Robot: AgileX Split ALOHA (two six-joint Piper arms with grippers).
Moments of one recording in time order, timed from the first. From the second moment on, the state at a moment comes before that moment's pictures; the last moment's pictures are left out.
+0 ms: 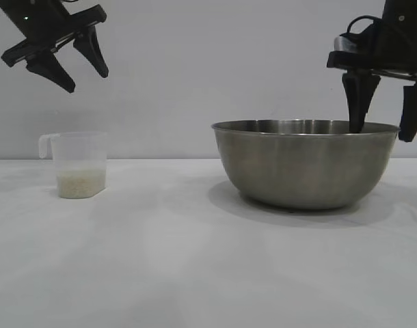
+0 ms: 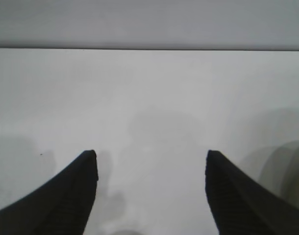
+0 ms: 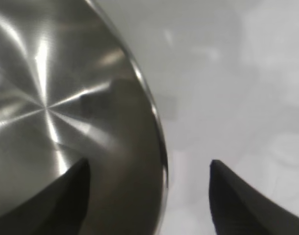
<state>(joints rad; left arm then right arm) -0.04 2.07 -1.70 -0.66 0.62 0.40 0.12 2.20 -1.73 0.22 1.23 -0.07</state>
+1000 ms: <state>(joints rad) -0.04 2.07 -1.70 -0.66 0.62 0.40 0.22 2.19 -1.73 0.30 1.22 -0.15</state>
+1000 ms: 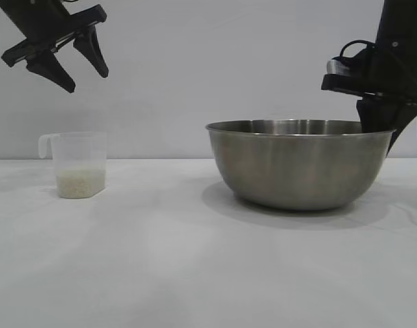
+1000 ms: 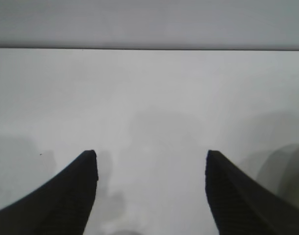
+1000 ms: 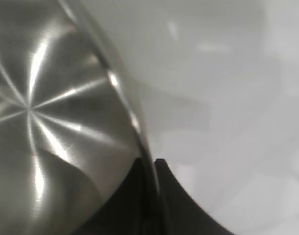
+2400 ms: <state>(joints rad) -0.04 2.07 -1.70 -0.66 0.64 0.40 0.31 2.19 -1.77 0.24 1.21 -0.09</state>
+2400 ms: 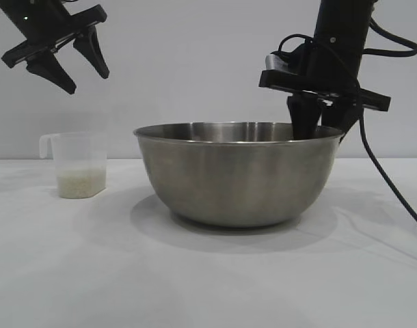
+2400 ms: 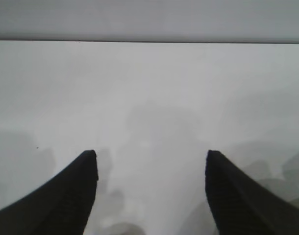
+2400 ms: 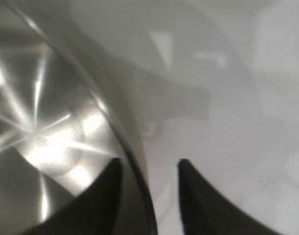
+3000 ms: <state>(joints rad) -0.04 2.07 -1.70 -0.66 0.64 0.40 0.18 2.12 -1.88 0.16 1.23 -0.07</state>
